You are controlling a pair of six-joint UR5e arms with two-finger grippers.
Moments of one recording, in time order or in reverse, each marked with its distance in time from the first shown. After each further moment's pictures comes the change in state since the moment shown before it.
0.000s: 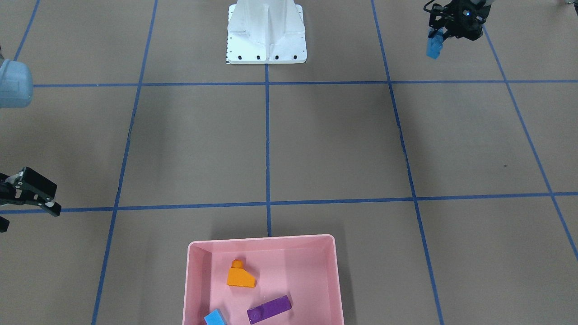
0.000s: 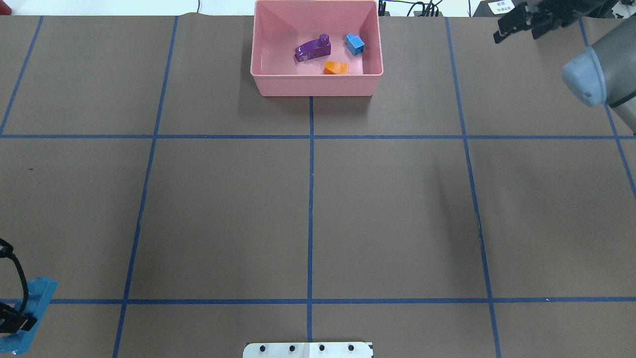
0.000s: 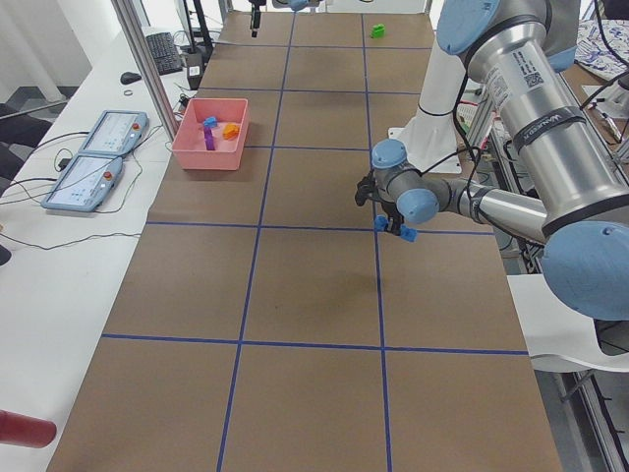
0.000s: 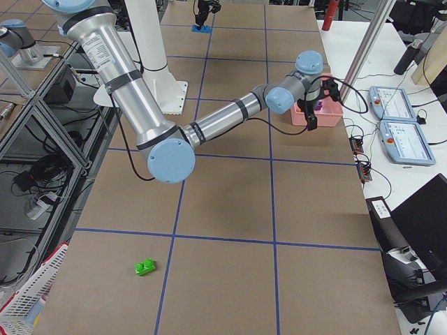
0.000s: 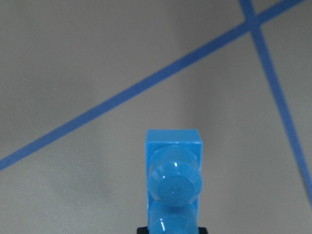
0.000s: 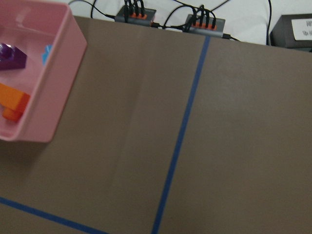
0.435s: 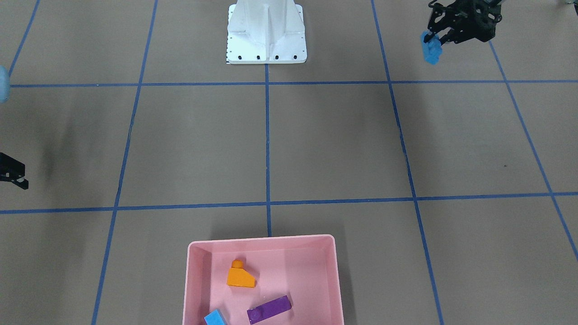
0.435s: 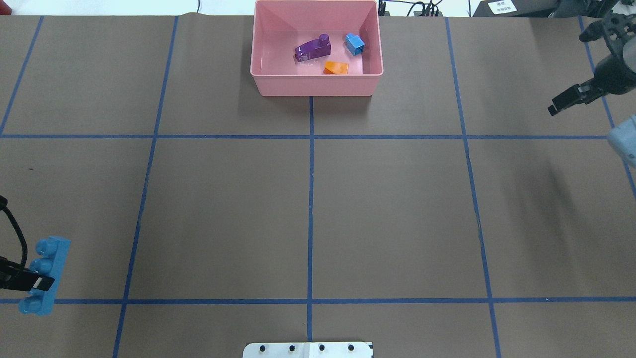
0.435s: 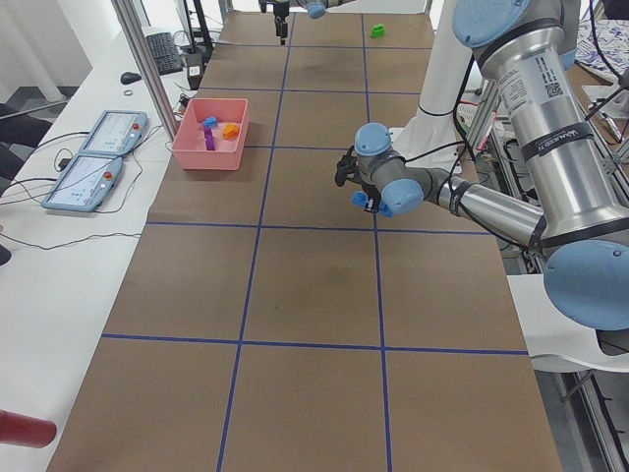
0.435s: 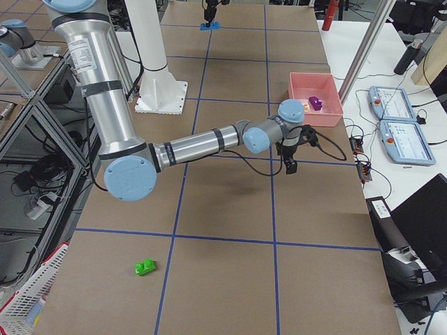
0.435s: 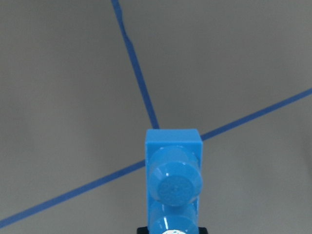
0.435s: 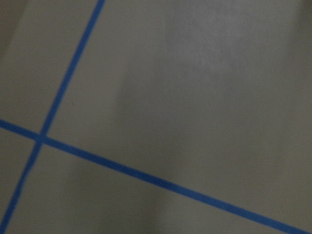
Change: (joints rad) left arm -0.146 -0.108 0.009 0.005 -0.084 -0.001; right arm 0.001 -0.267 0.014 0.008 -0.004 -0.255
